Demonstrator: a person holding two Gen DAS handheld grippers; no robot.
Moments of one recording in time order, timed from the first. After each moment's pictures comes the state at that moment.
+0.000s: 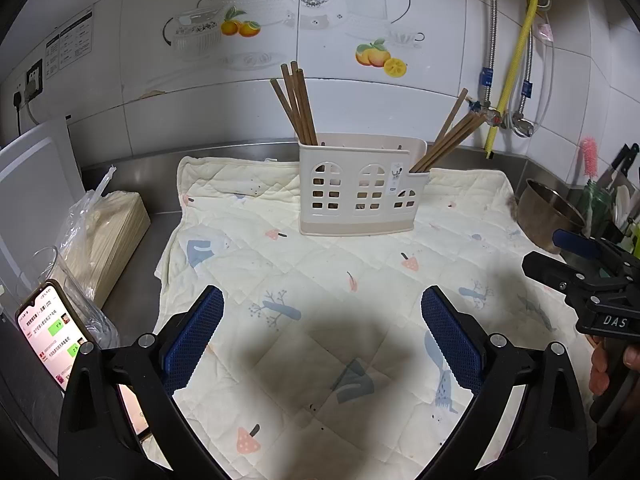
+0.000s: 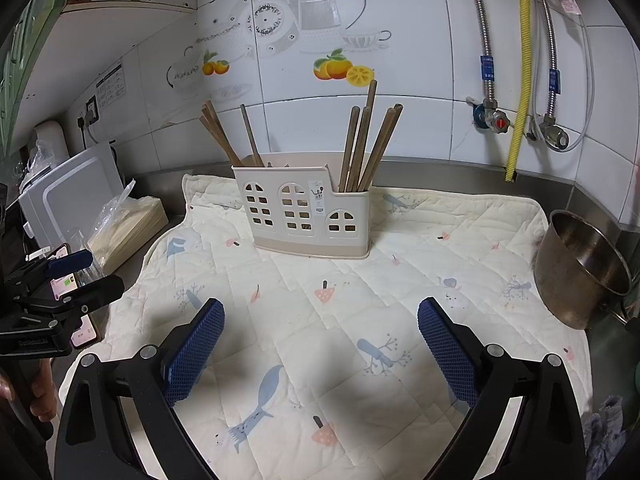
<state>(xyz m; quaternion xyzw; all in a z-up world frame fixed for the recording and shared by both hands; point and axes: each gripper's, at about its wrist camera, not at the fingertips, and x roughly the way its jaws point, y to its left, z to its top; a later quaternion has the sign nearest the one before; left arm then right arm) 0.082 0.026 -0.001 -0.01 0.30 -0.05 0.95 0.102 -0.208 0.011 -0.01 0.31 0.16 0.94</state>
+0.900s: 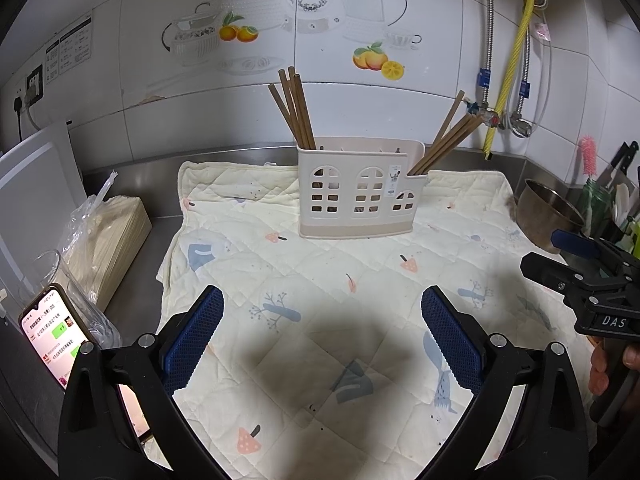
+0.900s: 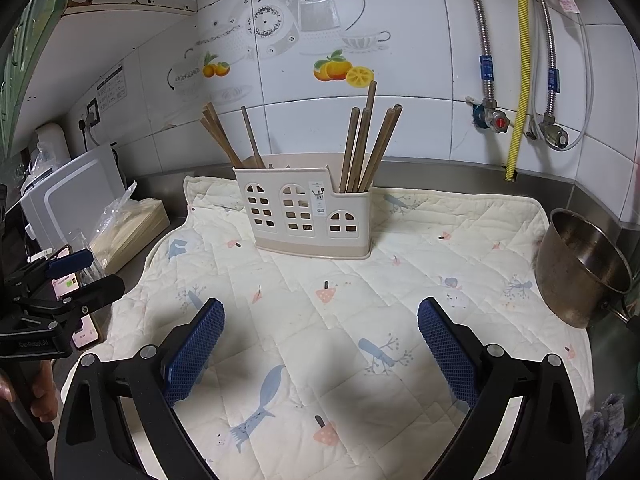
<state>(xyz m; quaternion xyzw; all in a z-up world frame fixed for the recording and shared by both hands) 0.080 0.024 0.001 0.00 0.30 -0.04 0.95 0.099 -0.208 0.010 0.00 0.30 0.17 0.94</state>
